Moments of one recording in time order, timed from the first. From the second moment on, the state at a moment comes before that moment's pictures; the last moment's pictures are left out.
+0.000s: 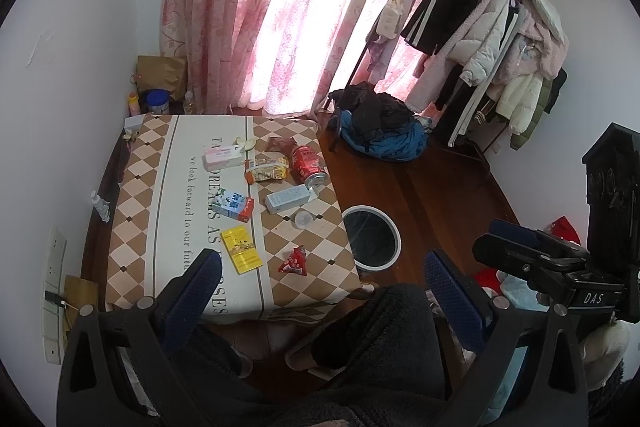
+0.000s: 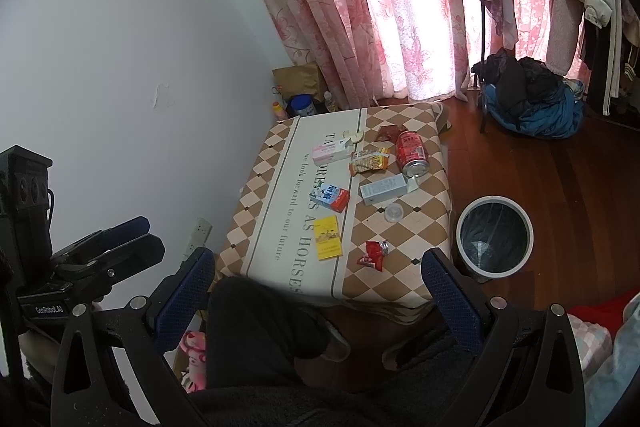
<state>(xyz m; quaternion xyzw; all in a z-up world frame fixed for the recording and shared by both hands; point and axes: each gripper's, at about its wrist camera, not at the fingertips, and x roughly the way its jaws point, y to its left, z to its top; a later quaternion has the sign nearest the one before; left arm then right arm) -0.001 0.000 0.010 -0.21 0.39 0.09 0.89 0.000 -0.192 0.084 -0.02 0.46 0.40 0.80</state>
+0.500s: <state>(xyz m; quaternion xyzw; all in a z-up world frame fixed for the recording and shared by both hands) 0.005 -0.006 0.007 -0.21 0.39 0.08 0.89 0.003 -0.201 0.098 -0.04 0.45 0.38 0.81</state>
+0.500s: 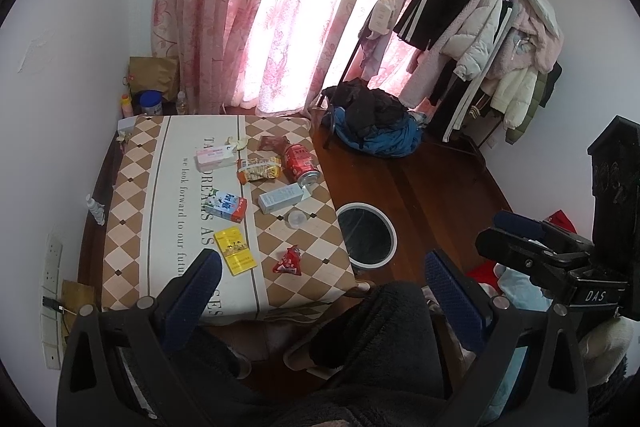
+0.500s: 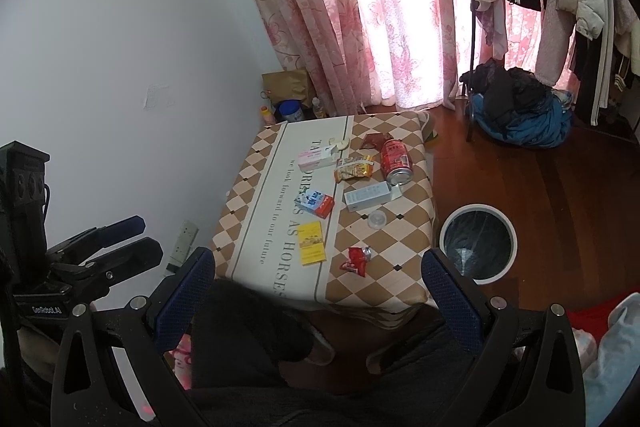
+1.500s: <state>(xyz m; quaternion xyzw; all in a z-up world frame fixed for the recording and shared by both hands) 0.007 -0.006 0.007 -0.21 0.39 0.08 0.89 0.008 -0.197 0.097 -0.05 0.44 0.39 0.81</state>
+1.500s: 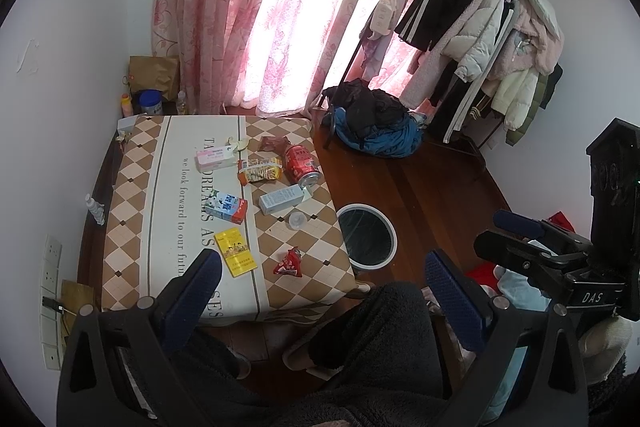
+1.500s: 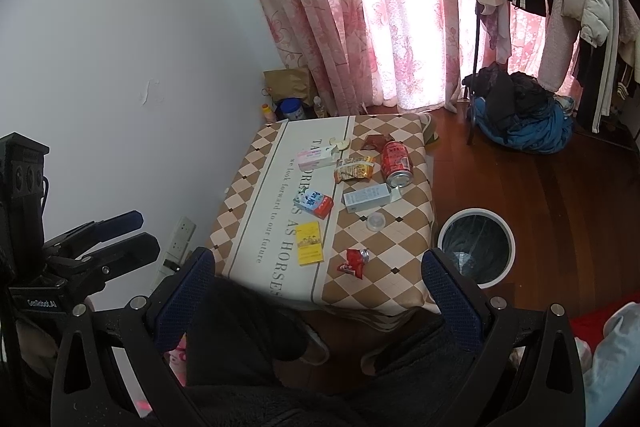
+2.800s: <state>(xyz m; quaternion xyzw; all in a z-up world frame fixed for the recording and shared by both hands) 0.088 0.110 -0.187 -0.23 0.51 0.29 0.78 0.134 -0.134 -0.084 0.02 0.58 0.29 0.76</state>
